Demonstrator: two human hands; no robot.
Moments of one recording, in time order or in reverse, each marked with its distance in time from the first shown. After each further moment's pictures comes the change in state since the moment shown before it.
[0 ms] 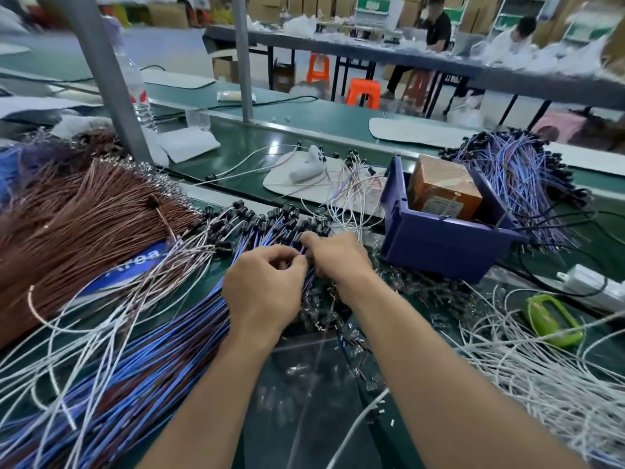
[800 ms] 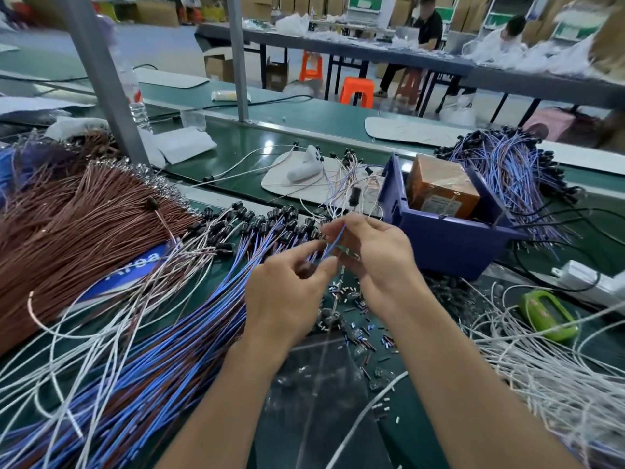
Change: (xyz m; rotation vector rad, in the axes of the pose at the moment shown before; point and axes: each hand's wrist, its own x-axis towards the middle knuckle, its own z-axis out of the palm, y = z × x) left_hand -0.012 0.012 -0.007 -0.141 -0.253 0.120; right_hand -0.046 0.003 -0.044 0.756 -0.067 -0.180
